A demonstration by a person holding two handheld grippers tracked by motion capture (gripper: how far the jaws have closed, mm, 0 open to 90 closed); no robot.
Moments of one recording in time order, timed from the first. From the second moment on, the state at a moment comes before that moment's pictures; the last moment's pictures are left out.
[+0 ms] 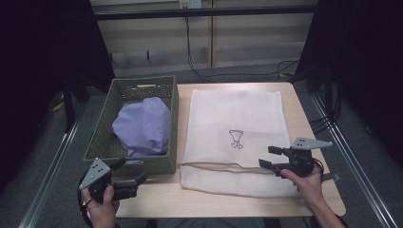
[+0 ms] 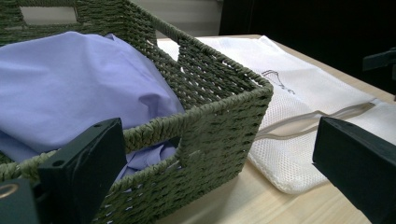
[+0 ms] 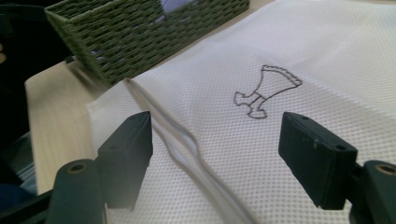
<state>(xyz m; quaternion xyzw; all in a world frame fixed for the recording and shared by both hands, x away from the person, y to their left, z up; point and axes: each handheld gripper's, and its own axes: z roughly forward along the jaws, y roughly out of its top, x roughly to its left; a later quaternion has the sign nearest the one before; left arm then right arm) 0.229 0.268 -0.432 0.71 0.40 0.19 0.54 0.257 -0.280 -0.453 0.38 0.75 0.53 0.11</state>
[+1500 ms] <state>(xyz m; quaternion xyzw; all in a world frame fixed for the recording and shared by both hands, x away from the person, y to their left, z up) 0.223 0.269 -0.433 0.72 0.38 0.19 0.55 0.320 -0.213 -0.454 0.35 0.81 0.47 0.02</state>
